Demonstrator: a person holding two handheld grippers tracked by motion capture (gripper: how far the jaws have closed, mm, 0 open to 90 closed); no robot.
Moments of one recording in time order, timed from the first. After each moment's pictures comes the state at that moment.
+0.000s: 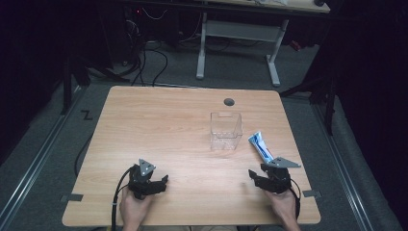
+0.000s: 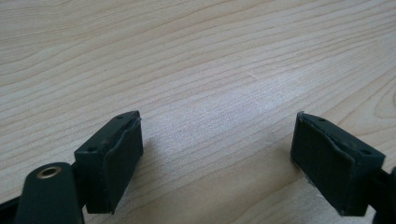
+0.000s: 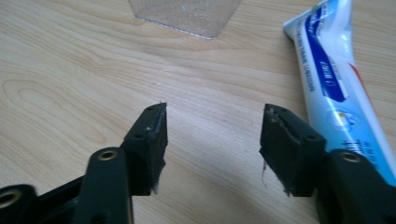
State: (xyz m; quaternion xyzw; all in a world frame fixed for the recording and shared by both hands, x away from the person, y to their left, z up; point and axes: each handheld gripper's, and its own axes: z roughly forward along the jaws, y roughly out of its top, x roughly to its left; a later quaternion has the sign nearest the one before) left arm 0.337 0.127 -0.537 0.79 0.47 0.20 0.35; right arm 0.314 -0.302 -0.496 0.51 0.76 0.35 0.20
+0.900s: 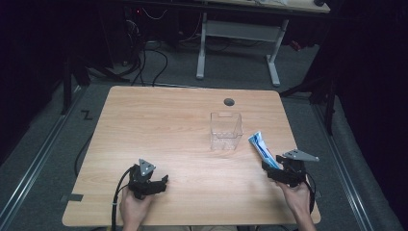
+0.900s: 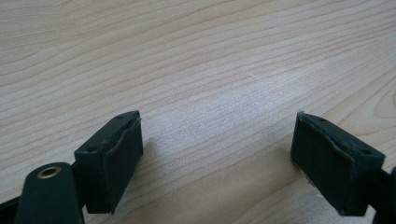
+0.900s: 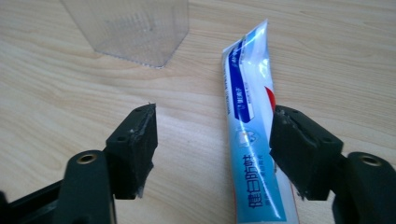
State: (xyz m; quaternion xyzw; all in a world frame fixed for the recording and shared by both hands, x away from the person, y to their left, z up) left arm 0.337 0.127 -0.537 0.79 0.47 0.20 0.35; right arm 0.325 -0.339 -0.474 0.54 0.73 0.36 0.23
